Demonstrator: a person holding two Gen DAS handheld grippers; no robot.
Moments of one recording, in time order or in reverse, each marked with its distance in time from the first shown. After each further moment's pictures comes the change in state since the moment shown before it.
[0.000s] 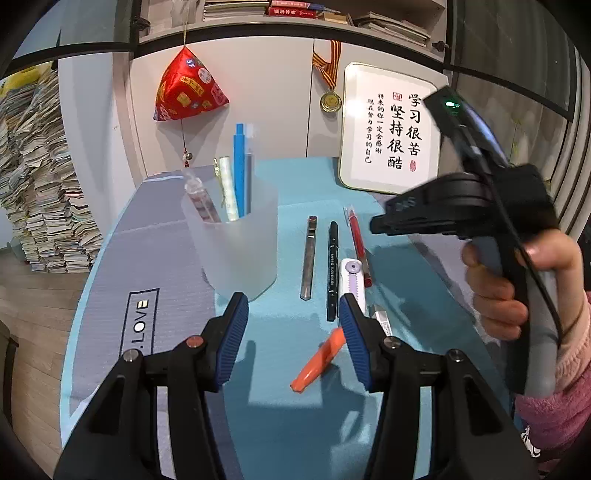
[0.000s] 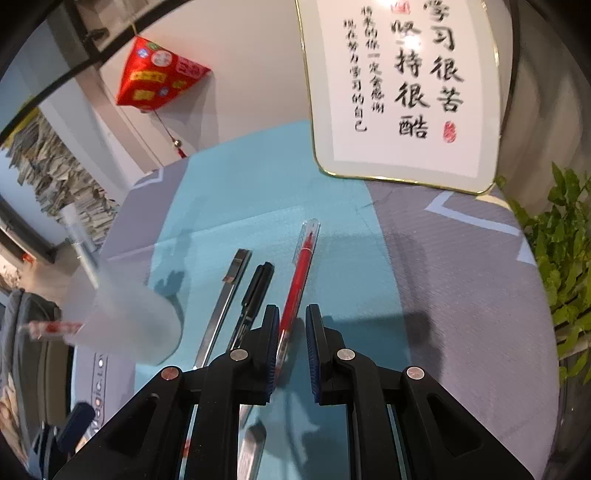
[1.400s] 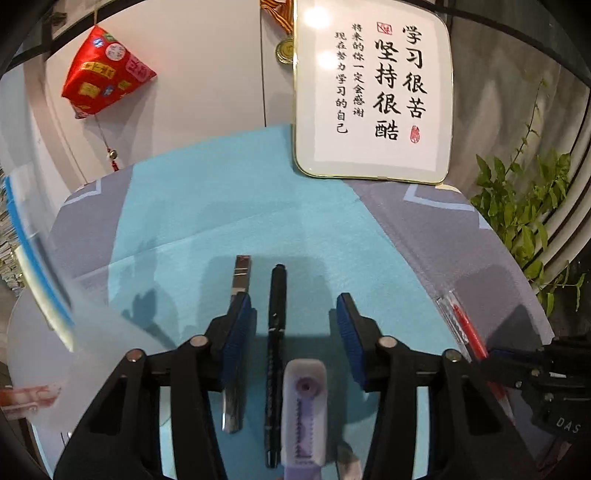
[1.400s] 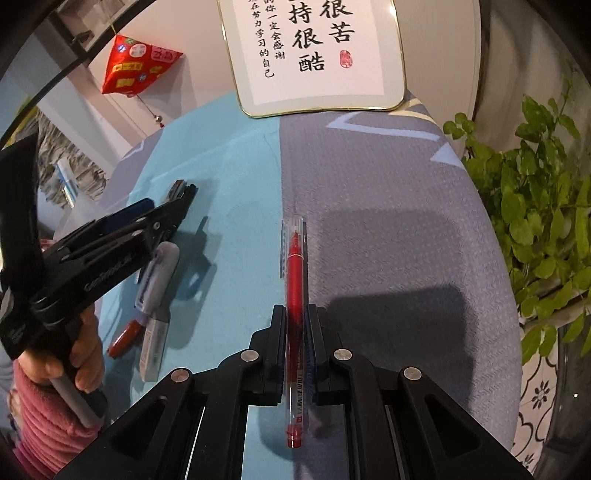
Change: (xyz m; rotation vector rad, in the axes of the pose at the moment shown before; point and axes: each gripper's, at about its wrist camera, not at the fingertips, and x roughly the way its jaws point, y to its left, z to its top) left arm 0.134 -0.055 0.073 0.107 0.183 -0.048; right arm -0.040 -0.093 -0.070 0.042 0.092 0.054
